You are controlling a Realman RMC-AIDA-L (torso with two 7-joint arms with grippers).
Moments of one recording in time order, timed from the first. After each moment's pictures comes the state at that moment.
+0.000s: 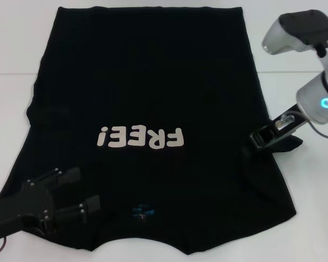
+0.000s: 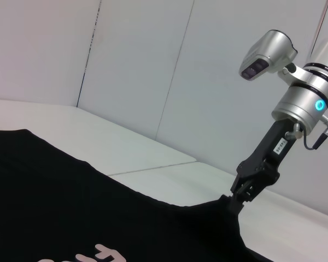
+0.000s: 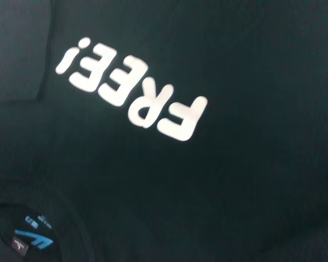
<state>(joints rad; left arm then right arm) -0.27 -2.15 0.46 0.75 2.00 1.74 -1.25 0.92 2.07 -1.03 -0.91 -2.68 -1.50 2.60</state>
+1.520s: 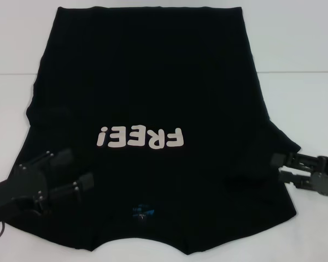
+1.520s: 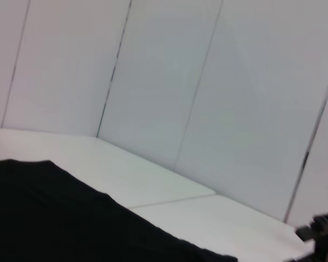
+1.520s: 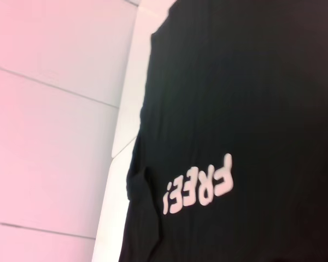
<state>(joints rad) -0.29 -2.15 0.41 0.72 1.94 1.73 -1.25 0.46 1.99 -0.60 -0.49 -2.01 -1.50 2.27</state>
